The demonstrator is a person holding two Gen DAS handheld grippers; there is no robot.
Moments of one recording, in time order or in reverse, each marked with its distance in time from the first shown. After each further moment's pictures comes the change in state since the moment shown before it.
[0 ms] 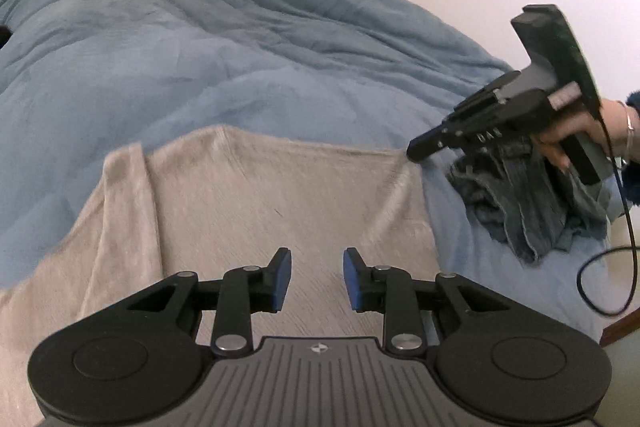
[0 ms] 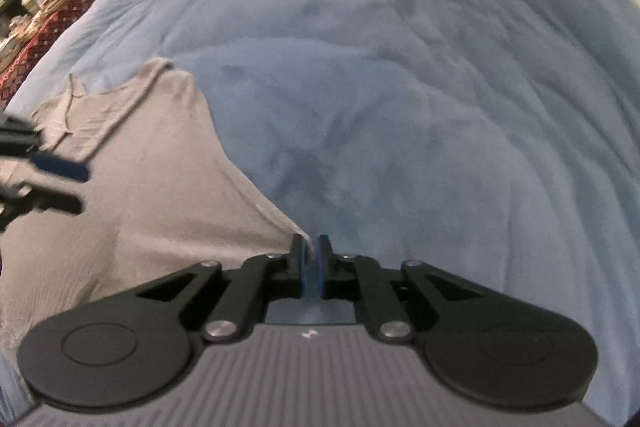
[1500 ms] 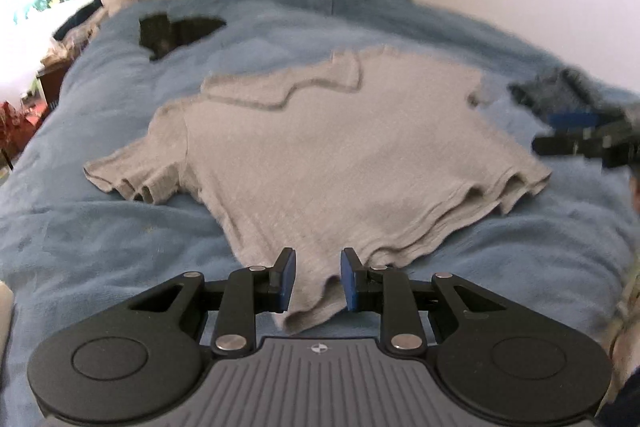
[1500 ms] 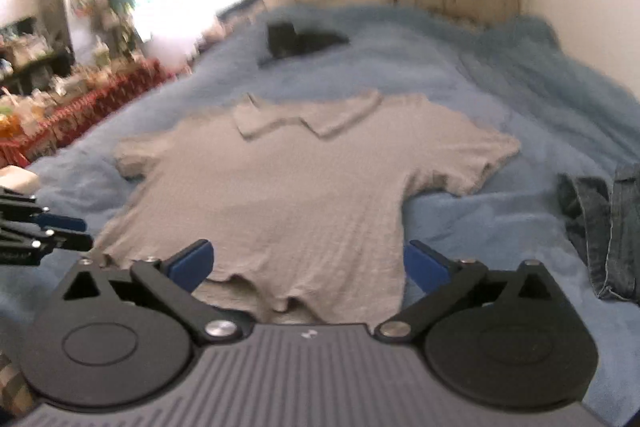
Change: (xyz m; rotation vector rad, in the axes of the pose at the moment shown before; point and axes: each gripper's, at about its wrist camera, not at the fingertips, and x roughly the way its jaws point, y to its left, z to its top) left arm -0.196 -0.059 -0.307 -0.149 -0.266 0.453; right arm -0.108 0.307 -0.248 -0.073 -0.557 -0.016
